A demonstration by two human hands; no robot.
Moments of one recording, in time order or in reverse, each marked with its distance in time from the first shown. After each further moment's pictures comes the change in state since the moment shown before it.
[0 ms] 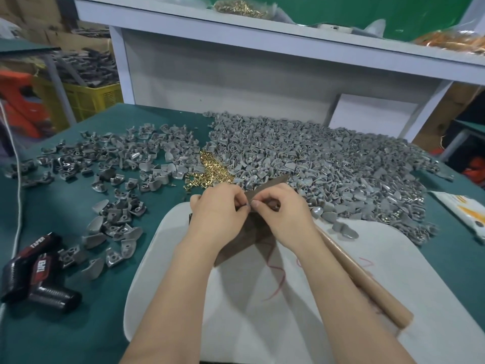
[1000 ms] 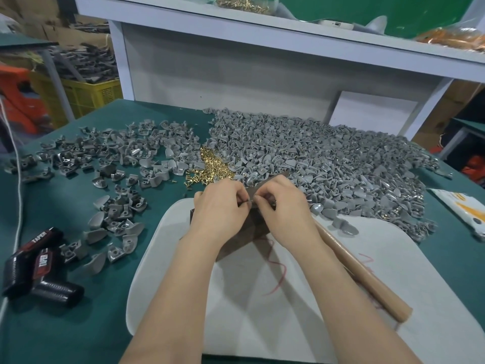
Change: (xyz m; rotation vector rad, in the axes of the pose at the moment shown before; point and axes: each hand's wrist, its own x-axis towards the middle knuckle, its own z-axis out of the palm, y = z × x) left_hand -0.003 0.005 -0.004 -0.029 -0.033 0.000; right_hand -0.002 -0.005 0.000 -0.228 0.028 -0.121
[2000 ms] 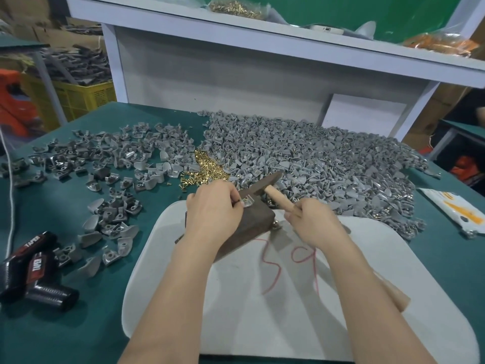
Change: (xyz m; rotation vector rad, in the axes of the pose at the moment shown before) left_hand -0.001 0.003 0.000 0.035 0.023 -0.076; right_hand -0.007 0.030 -0.037 -0.316 -0.324 0.506
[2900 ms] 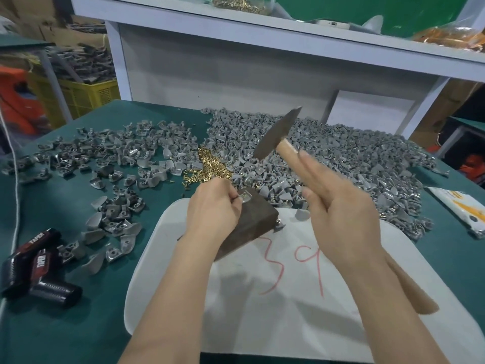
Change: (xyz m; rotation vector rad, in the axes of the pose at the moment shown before) left_hand 0.000 -0.003 0.000 -0.097 0.051 -0.041; right_hand -0.052 -0.009 -0.023 0.197 0.548 -0.394
